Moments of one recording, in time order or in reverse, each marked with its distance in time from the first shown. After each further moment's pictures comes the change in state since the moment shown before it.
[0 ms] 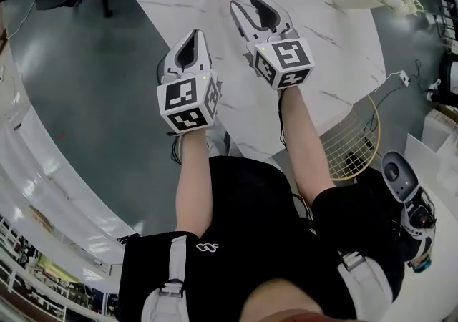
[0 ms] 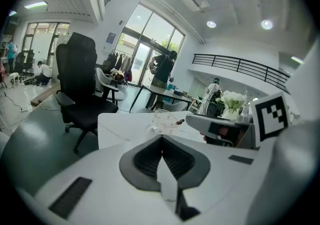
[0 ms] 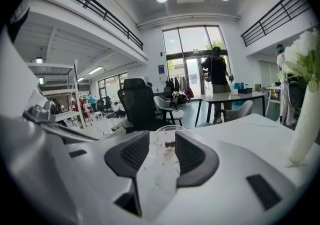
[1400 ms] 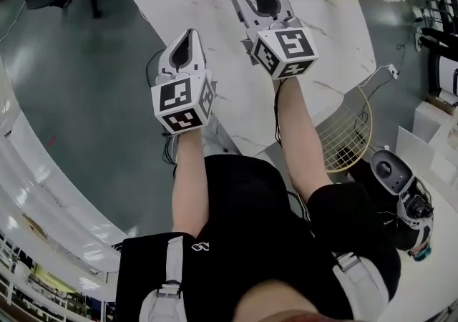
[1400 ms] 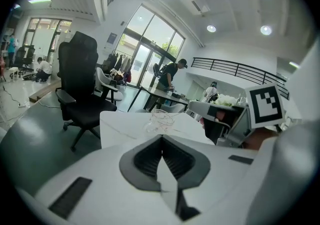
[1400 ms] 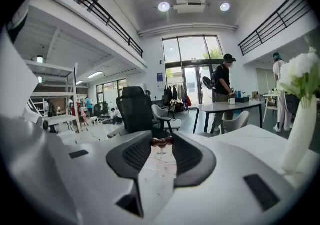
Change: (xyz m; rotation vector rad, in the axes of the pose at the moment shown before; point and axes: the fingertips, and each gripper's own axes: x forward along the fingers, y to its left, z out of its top) left arm -0.019 -0.006 -0.008 -0.023 -0.027 -0.032; right arm -0.014 -0.001 0.037 -0.024 -0.096 -0.034
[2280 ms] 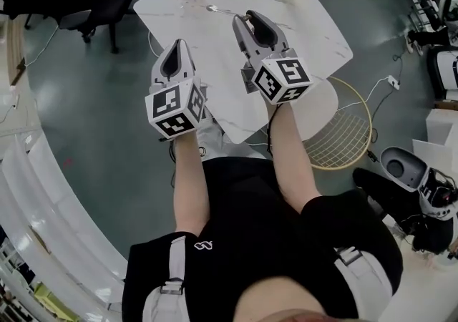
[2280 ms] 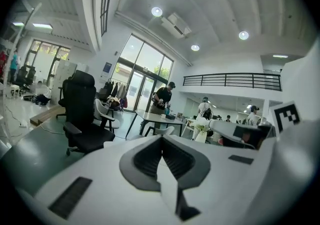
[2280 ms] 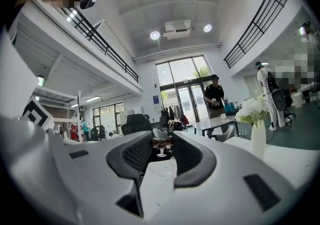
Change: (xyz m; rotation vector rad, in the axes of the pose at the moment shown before) left arm -0.149 -0.095 0.054 0.119 -0.256 -0.006; right arm -0.206 0.039 0.079 0.128 -0.246 -0.042
